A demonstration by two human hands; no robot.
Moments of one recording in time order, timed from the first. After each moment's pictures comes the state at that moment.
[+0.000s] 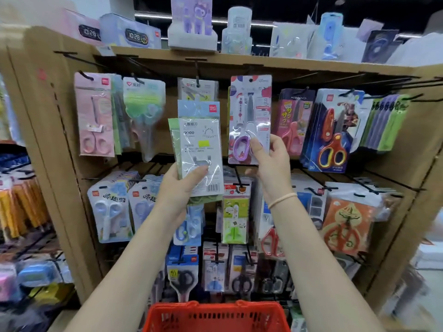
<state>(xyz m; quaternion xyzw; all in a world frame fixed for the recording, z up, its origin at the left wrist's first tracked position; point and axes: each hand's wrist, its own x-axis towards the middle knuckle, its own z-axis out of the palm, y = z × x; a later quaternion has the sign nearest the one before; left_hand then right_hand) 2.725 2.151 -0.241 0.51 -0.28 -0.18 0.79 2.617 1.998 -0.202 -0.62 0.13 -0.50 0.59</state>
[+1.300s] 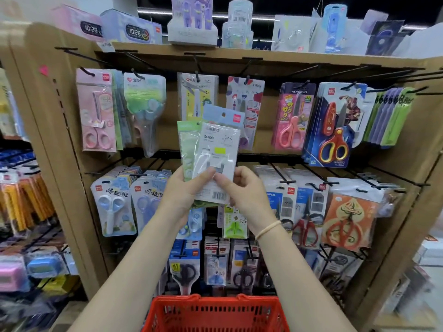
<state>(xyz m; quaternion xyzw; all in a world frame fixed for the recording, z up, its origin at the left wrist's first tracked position) 2.713 2.148 -0.251 0.53 -0.28 -0.19 0.78 2.611 2.041 -0.252 -0.71 0.14 -0.37 0.59</state>
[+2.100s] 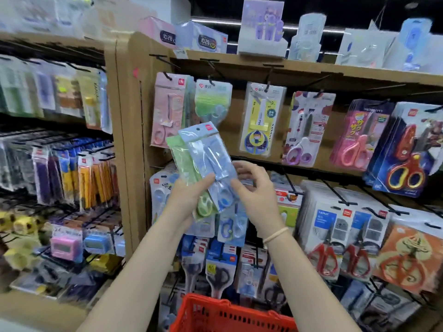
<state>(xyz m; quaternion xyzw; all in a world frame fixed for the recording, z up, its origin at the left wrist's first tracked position) 2.767 2.231 -0.260 0.52 -0.21 -0.14 0.82 2.680 2.099 -0.252 -0.78 0.01 -0.40 0.47</state>
